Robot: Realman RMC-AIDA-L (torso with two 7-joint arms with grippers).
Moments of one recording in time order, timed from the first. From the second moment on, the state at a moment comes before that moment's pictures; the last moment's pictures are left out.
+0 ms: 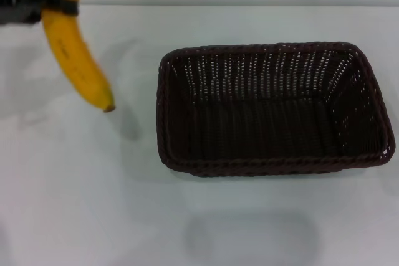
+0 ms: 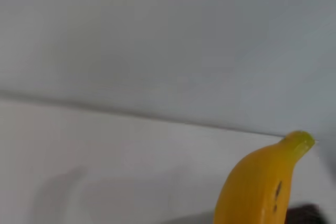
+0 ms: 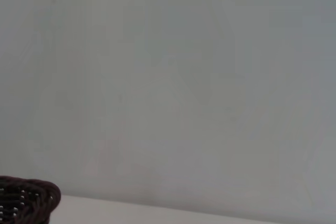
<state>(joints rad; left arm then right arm) -0.60 -1.91 0.74 1.24 -0.98 -1.68 0.42 0.22 2.00 -0.61 -0.37 1.89 1.24 -2.41</state>
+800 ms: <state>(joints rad) -0.91 -1.97 0.84 0.85 -1.04 -1.66 0.76 0.22 2.00 -0.61 -0.36 1.89 1.31 -2.41</state>
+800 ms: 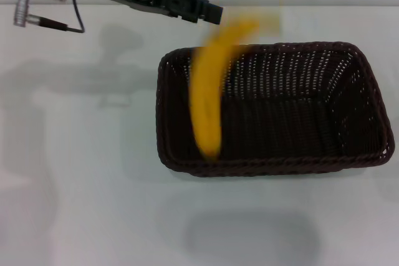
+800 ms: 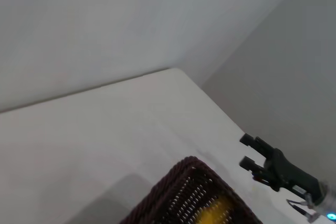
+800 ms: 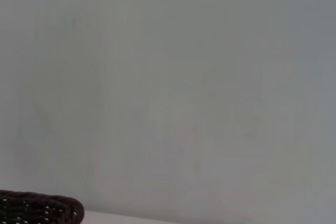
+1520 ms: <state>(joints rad) -0.63 -2.04 0.83 1.01 -1.24 -1.49 1.21 0.22 2.00 -0.53 -0.32 1.89 1.41 -2.45</state>
